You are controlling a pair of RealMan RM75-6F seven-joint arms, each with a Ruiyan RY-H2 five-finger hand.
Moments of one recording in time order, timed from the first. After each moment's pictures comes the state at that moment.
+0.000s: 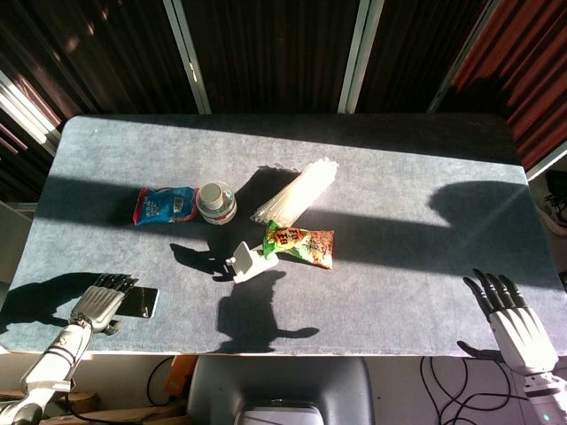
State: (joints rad) left arm -0.54 -1.18 0.07 -1.60 1.02 0.80 0.48; right arm 0.05 -1.08 -0.05 -1.57 -1.64 1.45 -0.05
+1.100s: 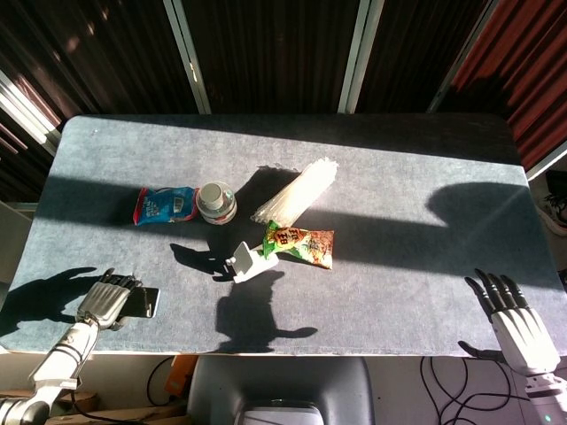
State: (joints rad) left arm -0.56 -1.23 0.10 -1.56 1.06 0.84 0.45; right arm 0.05 -1.08 -0.05 -1.57 -1.64 1.46 -0.04
